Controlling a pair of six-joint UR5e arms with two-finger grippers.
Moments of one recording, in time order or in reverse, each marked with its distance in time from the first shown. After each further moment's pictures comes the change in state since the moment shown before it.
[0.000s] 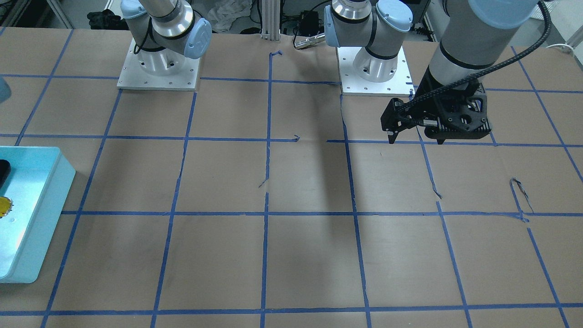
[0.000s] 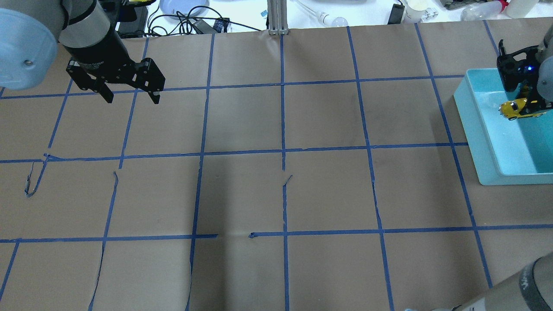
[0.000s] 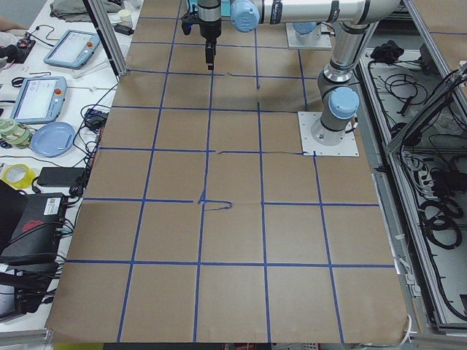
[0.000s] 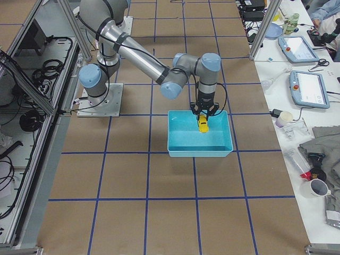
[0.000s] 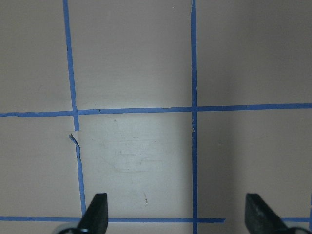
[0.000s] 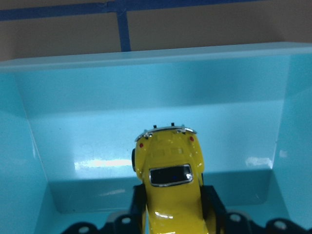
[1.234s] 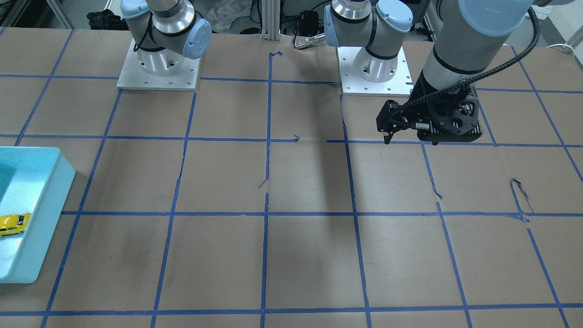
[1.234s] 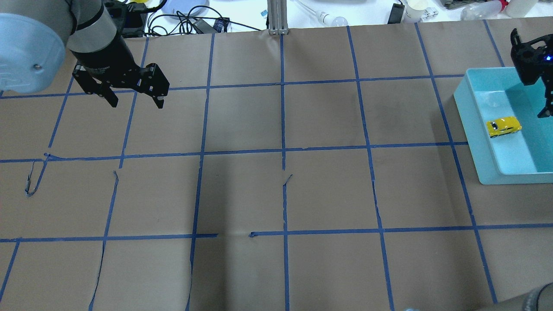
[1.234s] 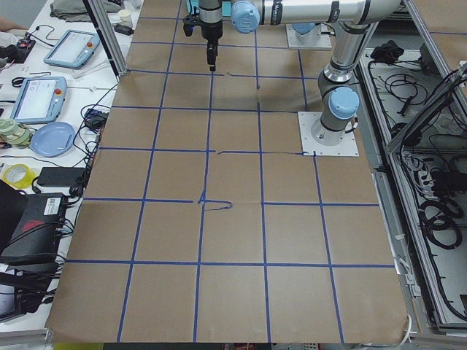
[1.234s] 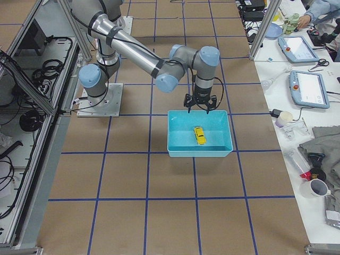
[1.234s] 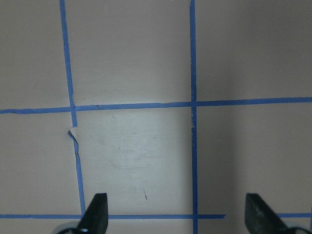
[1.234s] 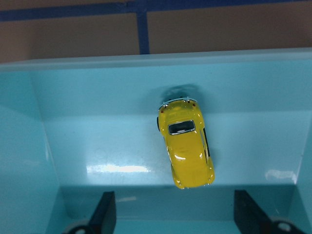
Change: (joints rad) left arm -0.010 -0.002 -0.015 -0.001 0.003 0.001; right arm 0.000 -0.180 -0.035 0.247 0.056 -0.009
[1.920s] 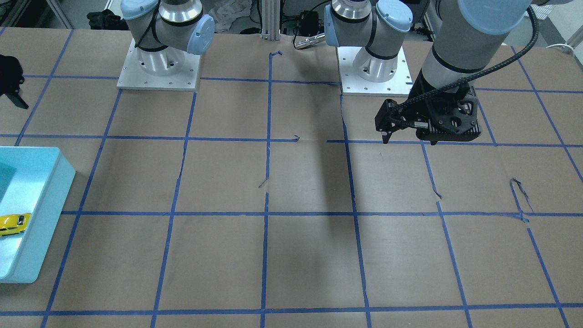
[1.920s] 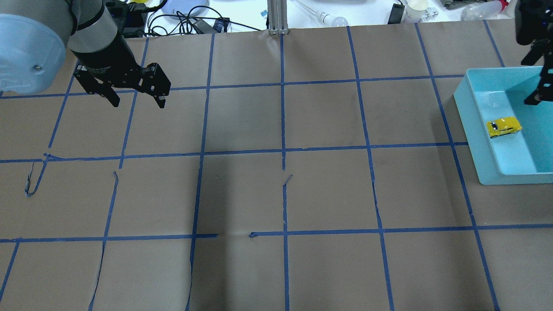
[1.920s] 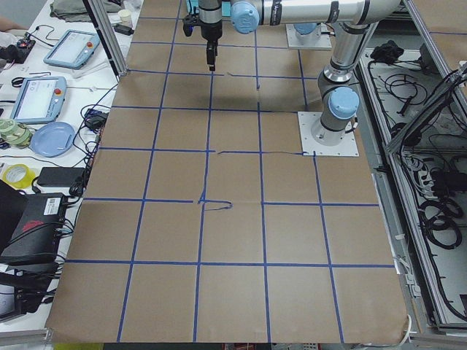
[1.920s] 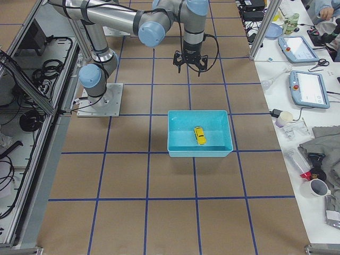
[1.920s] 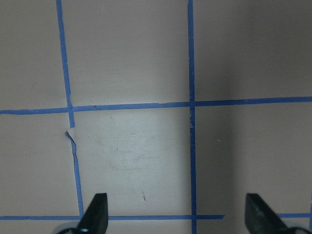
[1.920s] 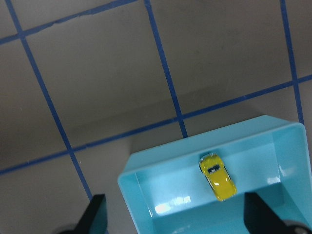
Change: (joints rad) left arm -0.003 0.001 0.000 0.003 -0.010 0.000; right arm 0.171 -0.194 -0.085 0.325 0.098 0.460
